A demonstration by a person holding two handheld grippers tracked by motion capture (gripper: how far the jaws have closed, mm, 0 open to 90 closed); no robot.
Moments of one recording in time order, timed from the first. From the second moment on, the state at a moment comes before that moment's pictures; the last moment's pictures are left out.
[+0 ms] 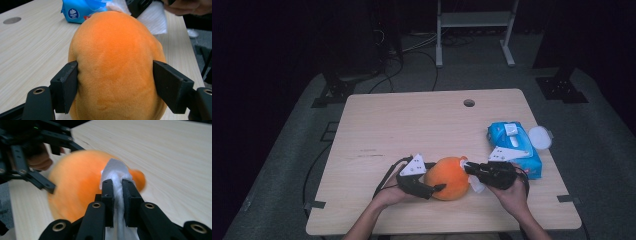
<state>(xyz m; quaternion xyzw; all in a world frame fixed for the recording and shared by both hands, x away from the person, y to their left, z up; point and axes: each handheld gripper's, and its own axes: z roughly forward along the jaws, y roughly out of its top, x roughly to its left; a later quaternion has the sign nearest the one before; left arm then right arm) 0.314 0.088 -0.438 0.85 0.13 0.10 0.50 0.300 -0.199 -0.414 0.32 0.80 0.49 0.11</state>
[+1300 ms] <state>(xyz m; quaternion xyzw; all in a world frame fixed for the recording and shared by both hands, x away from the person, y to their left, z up) 0.310 0.078 -0.429 0.84 0.14 0.05 0.52 0.280 -0.180 -0.395 0.25 0.83 0.49 0.11</state>
